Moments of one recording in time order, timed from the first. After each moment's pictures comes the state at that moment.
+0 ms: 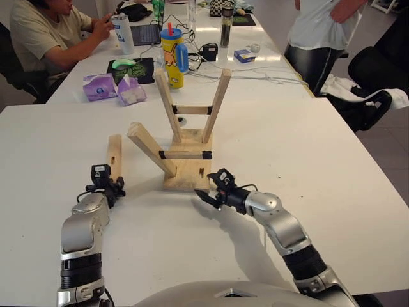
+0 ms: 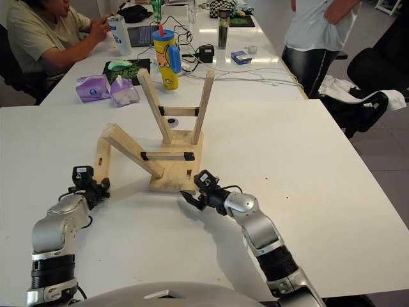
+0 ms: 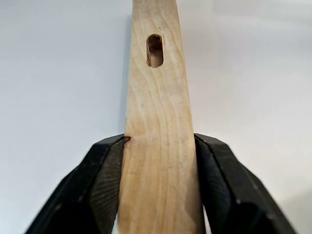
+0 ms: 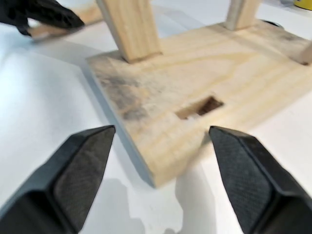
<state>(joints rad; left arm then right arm) -0.08 0.27 0.32 -0.21 -0.16 0.81 -0.05 -0.08 -0.27 0.31 -0.17 0.09 0.48 0.58</state>
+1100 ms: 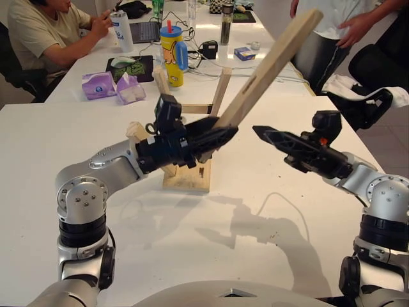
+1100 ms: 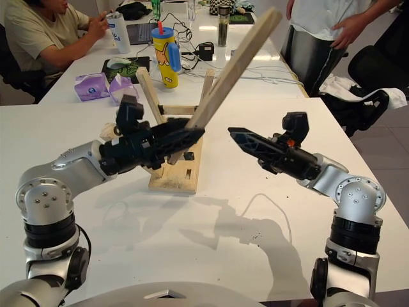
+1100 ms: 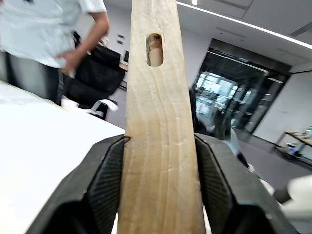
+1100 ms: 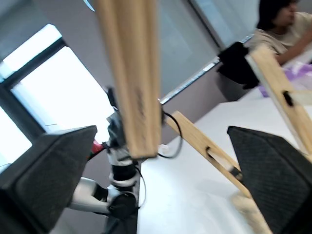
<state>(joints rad) -0.41 0.37 0.09 -0.51 -1.19 1.02 -0.43 -0.36 -0.53 -0.40 -0.13 1.40 1.18 0.83</state>
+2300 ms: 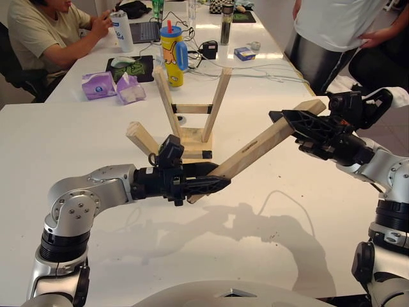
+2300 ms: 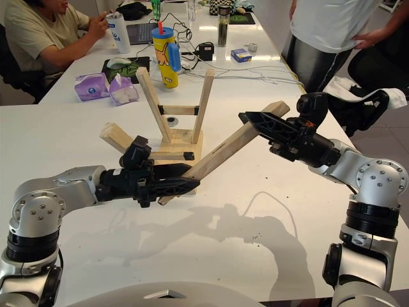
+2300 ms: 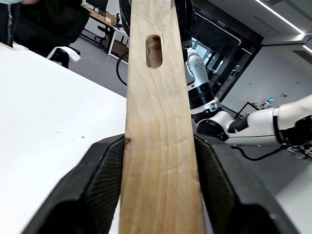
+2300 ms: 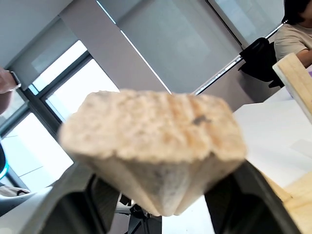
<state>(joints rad) -0.29 0.53 0.01 -0.52 -1.18 1.02 -0.61 -0.43 -0.64 -0.35 0.00 1.44 1.22 0.85</state>
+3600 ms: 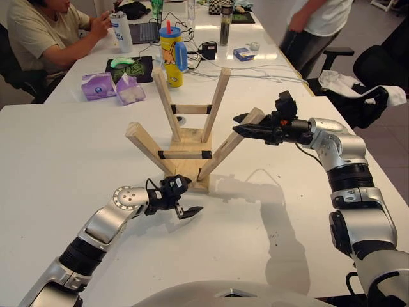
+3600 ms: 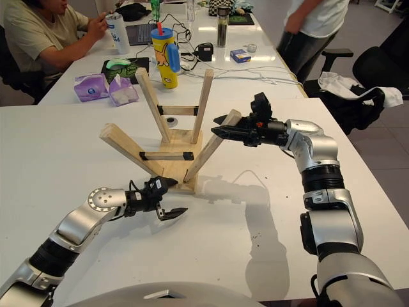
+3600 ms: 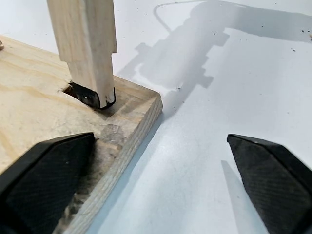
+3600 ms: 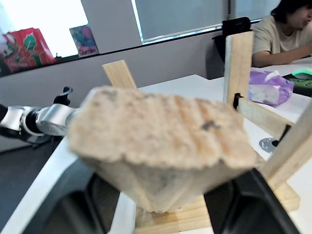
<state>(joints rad) -0.16 0.60 -0.42 -0.18 -0.19 0.43 -0.77 -0.77 -0.53 0.07 0.50 0.53 0.40 1.41</state>
